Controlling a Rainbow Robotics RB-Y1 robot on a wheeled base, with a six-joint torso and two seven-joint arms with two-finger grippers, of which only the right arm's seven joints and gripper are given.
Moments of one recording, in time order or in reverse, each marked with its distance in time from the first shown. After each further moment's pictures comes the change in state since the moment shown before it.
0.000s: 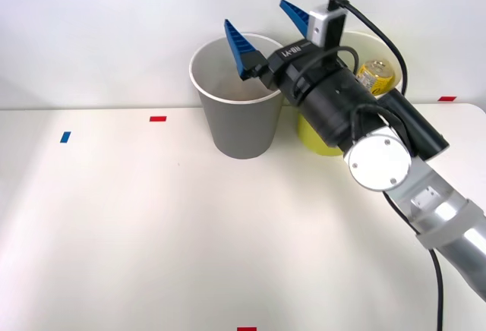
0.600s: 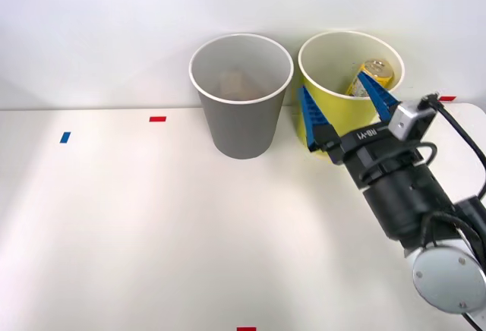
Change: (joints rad) arm 0.446 -0.192 0.000 -0.269 0.077 -0.255 -0.005
